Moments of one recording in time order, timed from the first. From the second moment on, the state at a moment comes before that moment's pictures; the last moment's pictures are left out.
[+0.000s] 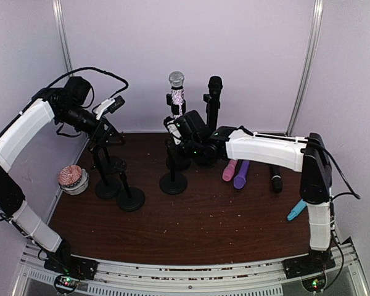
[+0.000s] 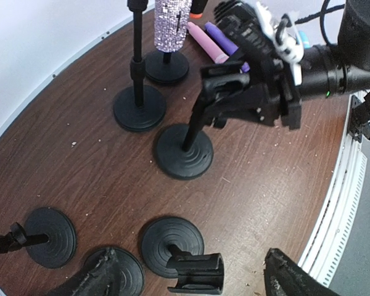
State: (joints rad) left arm -0.27 1.53 1.67 -1.13 0.58 0.46; right arm 0.92 2.06 1.80 -0.36 0.23 0.16
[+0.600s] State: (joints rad) left arm -0.22 1.50 1.63 -1.13 0.56 0.48; right arm 0.97 2.44 2.31 -0.30 0.31 0.15
